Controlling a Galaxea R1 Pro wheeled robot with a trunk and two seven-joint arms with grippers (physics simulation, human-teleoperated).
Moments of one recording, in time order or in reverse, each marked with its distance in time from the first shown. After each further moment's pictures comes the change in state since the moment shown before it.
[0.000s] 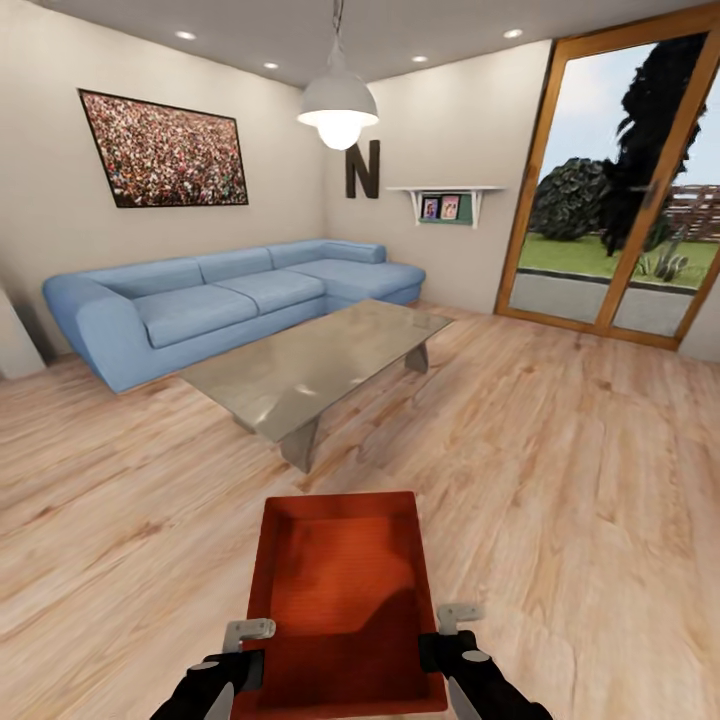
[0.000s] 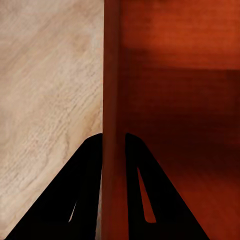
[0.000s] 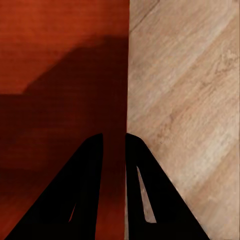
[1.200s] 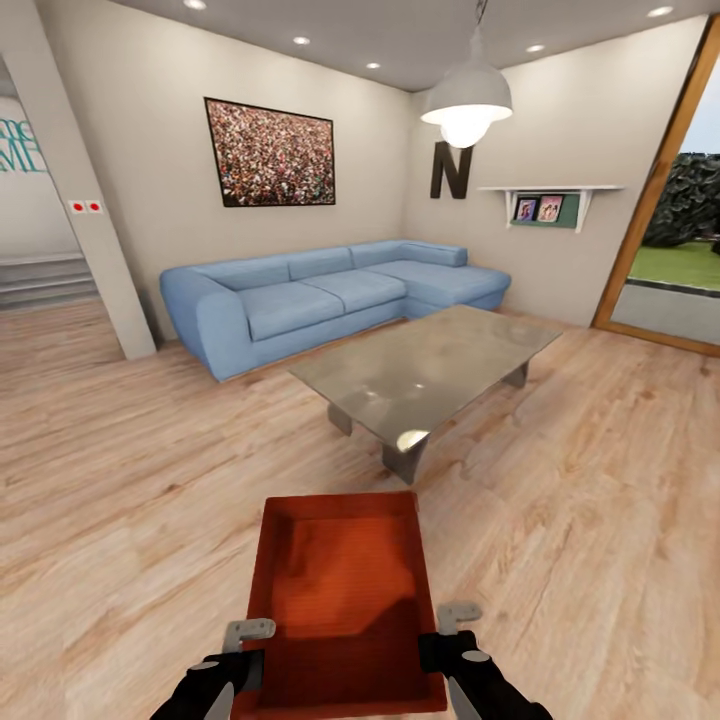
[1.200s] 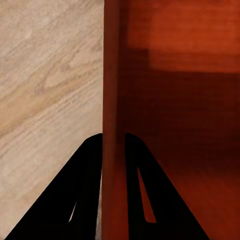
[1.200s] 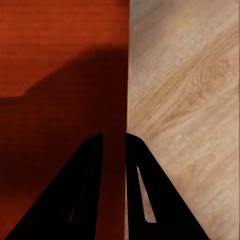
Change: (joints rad) left arm 0.000 0.000 0.000 0.000 0.000 0.000 0.000; right arm 0.000 0.000 0.000 0.000 0.000 0.000 0.000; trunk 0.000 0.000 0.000
